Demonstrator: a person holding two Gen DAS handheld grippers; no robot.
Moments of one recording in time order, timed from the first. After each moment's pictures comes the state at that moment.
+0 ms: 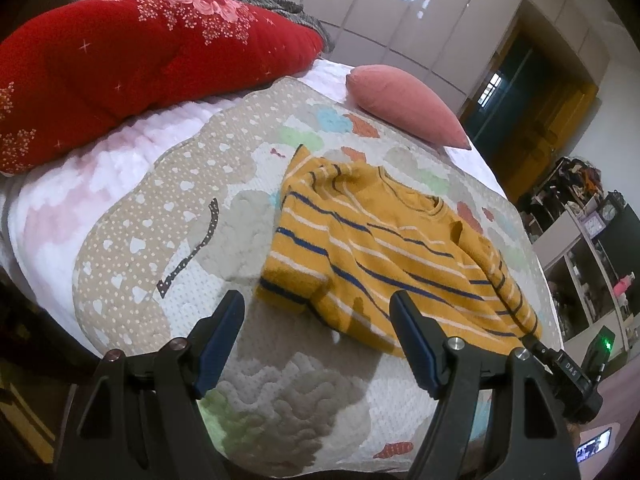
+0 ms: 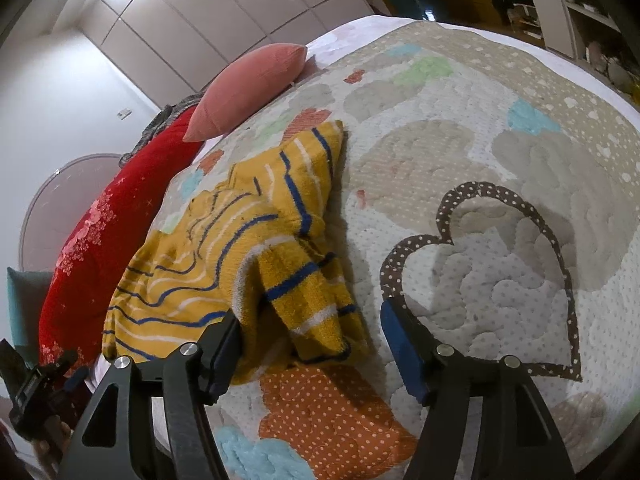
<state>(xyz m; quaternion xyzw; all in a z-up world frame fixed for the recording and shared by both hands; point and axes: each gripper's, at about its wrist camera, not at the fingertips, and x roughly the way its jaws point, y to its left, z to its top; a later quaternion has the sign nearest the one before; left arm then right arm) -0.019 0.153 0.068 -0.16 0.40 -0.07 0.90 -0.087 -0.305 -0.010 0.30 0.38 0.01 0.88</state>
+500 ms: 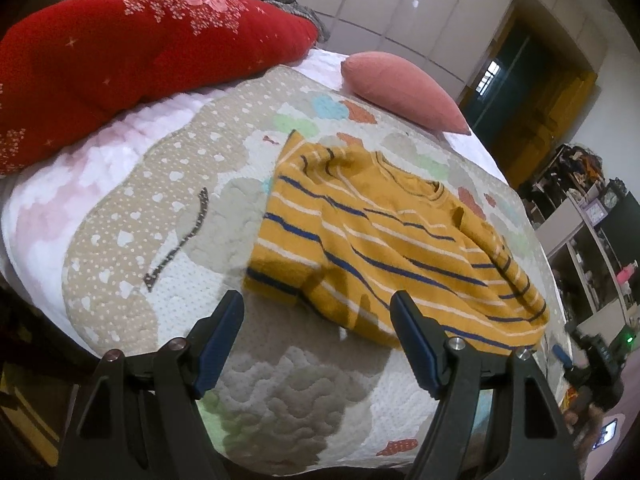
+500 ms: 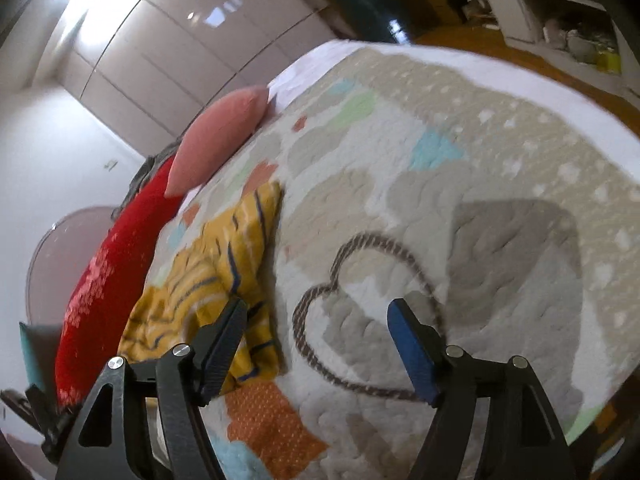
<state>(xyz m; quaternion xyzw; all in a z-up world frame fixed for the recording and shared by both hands) -0.014 0.141 0.056 -0.14 0.42 -0.08 0.89 -0.123 -0.372 0.009 0.37 0.32 -0.02 0.87</state>
